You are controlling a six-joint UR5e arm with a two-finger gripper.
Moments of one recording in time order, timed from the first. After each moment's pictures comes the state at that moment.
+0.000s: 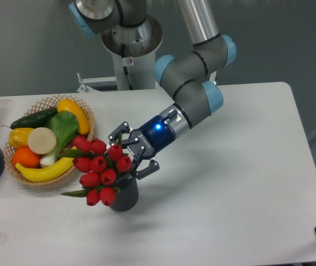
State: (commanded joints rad) arm 2.61 -1.94 -1.98 -0.76 0.16 1.51
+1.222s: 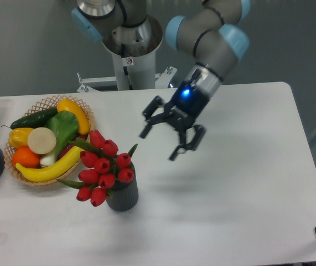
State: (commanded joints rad) arm 2.79 -1.68 -1.88 -0.76 0.74 1.43
